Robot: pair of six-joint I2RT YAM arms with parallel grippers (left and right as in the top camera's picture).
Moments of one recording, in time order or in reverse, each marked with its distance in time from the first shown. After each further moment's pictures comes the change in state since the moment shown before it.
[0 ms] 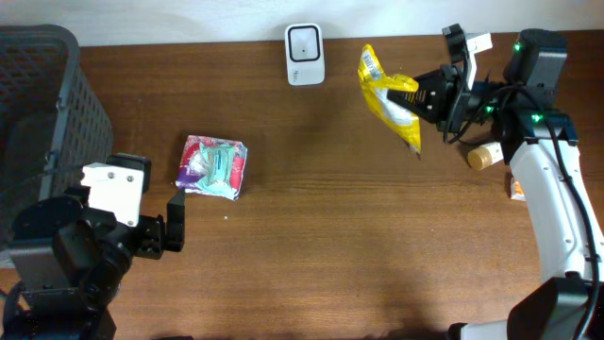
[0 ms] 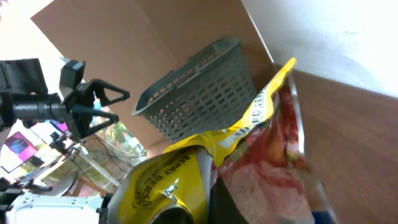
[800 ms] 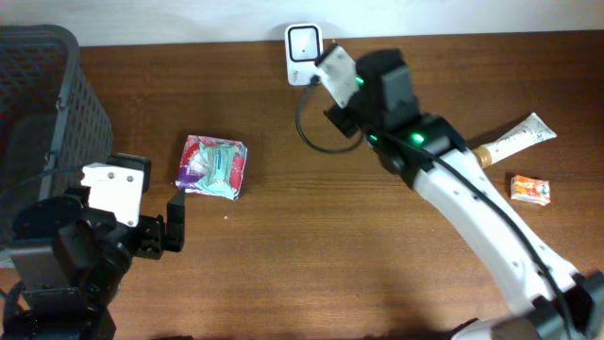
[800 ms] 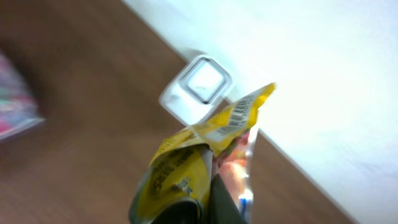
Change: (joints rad) left arm 0.000 0.000 0.000 -0.003 0.000 0.000; right arm 0.597 0.051 0.169 -0.206 1.682 -0.497
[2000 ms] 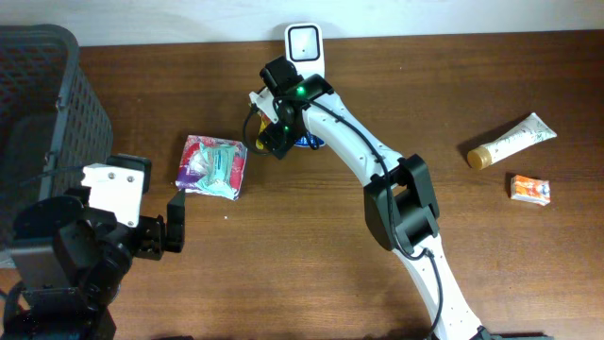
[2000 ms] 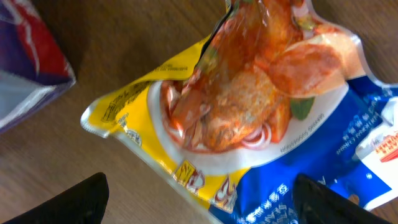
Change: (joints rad) left arm 0.001 0.001 0.000 -0.006 0.000 0.000; right arm 0.069 0.892 0.755 -0.514 -0.247 0.188
